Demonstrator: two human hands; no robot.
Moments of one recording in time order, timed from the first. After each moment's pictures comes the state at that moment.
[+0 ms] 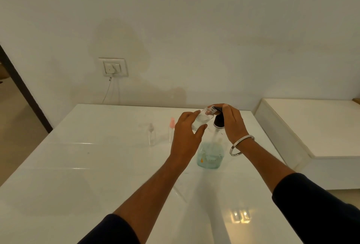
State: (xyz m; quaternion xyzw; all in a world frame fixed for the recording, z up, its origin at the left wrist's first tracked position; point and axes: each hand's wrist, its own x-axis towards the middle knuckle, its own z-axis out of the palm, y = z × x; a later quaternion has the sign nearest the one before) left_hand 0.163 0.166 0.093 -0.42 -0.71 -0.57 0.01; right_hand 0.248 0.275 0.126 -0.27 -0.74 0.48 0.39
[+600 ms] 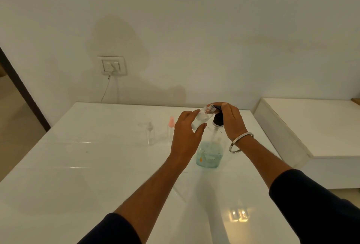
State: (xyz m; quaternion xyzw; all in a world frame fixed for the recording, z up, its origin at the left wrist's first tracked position) left_hand 0.165 0.166 0.093 -0.42 -0.71 -0.57 0.00; right_hand 0.245 0.280 0.125 -0.27 -0.74 0.47 0.39
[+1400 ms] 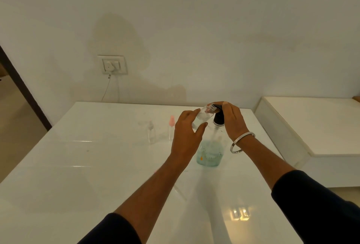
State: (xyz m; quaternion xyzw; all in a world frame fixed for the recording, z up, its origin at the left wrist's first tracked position) left_hand 0.166 0.166 0.089 -0.42 -0.71 -0.57 0.00; right_hand 0.248 0.276 0.126 -0.27 -0.75 0.47 0.38
